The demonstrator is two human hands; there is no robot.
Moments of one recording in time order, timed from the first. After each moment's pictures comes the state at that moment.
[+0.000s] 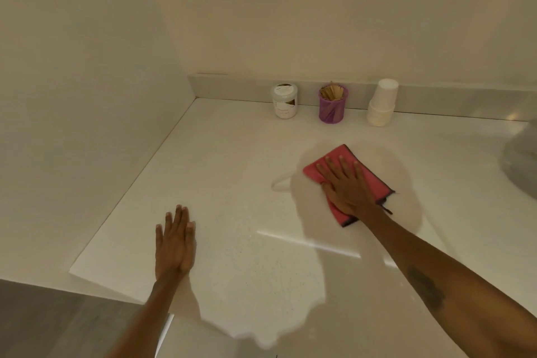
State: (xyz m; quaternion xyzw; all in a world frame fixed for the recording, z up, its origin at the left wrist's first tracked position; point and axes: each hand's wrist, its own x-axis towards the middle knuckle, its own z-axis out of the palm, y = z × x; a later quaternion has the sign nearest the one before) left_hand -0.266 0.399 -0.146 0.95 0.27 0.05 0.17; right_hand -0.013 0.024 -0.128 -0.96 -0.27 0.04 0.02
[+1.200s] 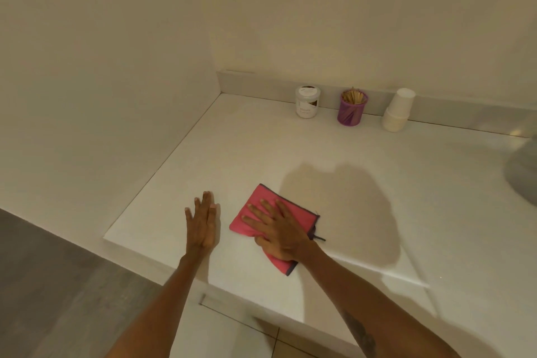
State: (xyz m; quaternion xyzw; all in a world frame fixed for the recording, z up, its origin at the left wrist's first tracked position) left_hand -0.281 0.388 -0.122 0.89 0.28 0.06 0.35; right_hand -0.190 0.171 -0.134 -0.85 -0.53 0.03 0.07
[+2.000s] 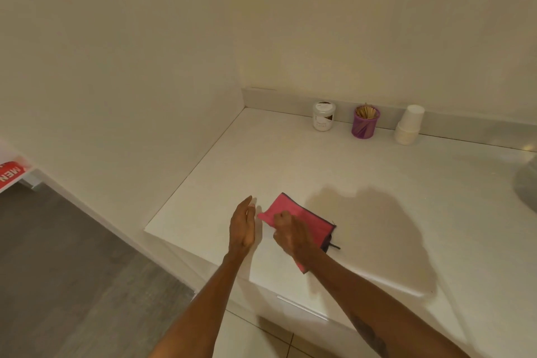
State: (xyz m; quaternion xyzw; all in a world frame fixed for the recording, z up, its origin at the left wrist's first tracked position) left_hand -0.294 0.319 -0.061 0.81 0.30 0.14 0.49; right_hand -0.234 0.185 -0.065 -0.90 -0.40 0.03 0.16
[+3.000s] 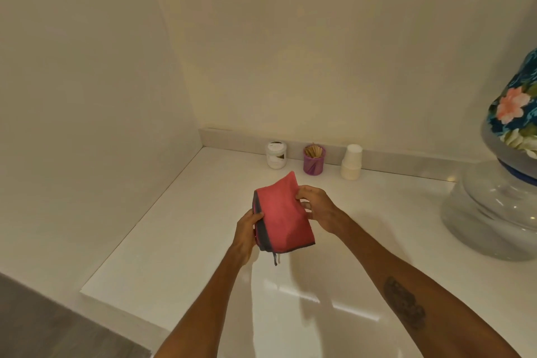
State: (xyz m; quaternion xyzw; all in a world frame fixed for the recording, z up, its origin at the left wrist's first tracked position) left_hand -0.163 0.217 0.004 0.55 0.26 0.03 0.79; right_hand -0.061 0.044 0.056 -0.66 -0.02 0.31 0.69
